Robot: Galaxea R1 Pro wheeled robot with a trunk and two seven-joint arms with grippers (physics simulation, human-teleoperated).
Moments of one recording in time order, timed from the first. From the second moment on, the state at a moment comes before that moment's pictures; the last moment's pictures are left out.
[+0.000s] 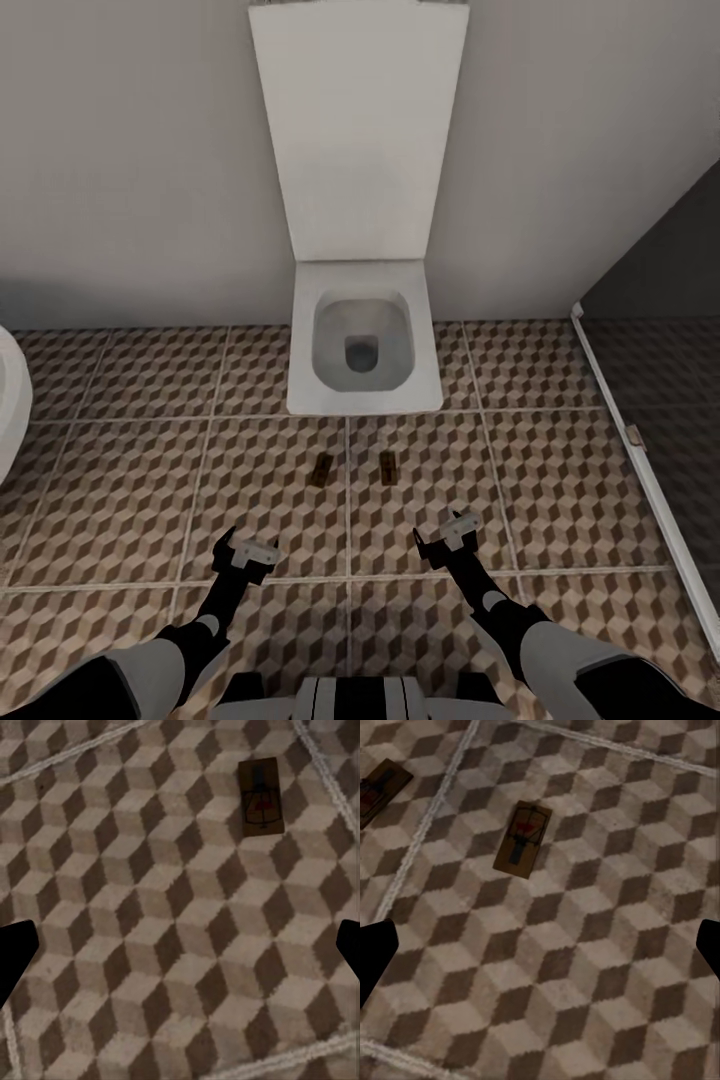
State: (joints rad) left arm -0.75 -0.02 -0.77 0.07 0.35 -0.69 0.21; right arm -0.77 0.04 0.23 -0.02 0.14 -0.64 -0.04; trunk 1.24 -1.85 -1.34
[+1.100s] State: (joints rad) left arm -0.75 -0.02 -0.77 0.07 0.36 -0.69 0.21; right arm -0.77 0.04 0.23 -0.02 0.14 -0.64 -0.04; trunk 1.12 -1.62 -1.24
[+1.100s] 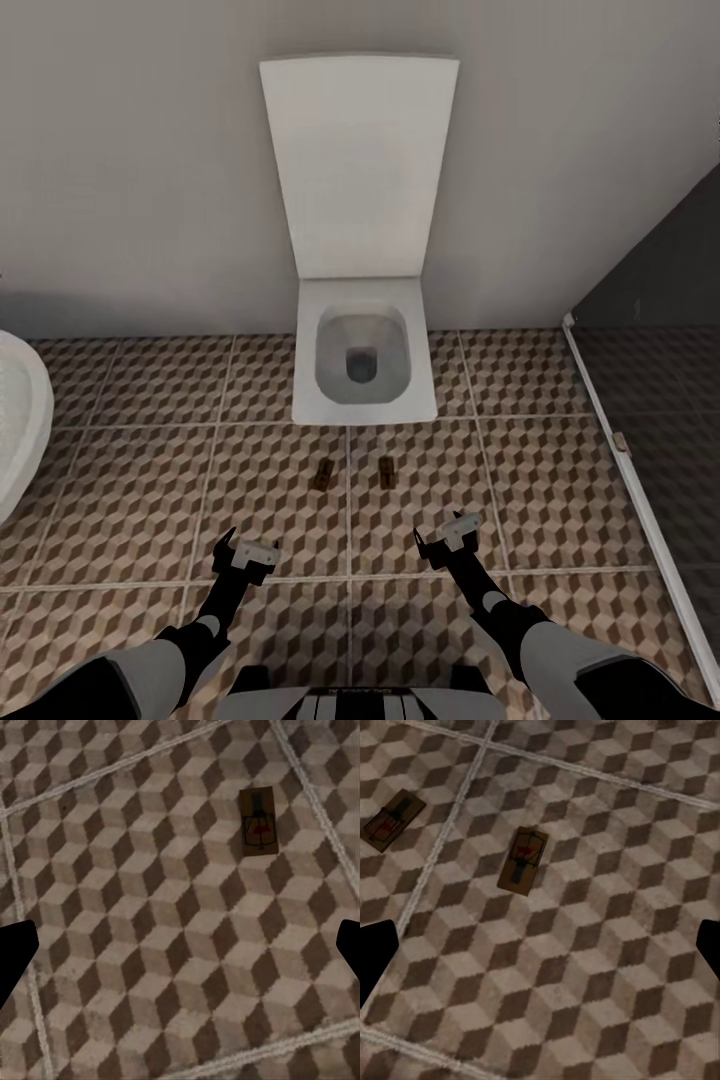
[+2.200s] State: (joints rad) left arm -0.75 -0.02 -0.77 0.07 0.36 -0.69 0.21; right arm -0.77 0.04 0.23 -0.02 0.14 -0.64 -0.04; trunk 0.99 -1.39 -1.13
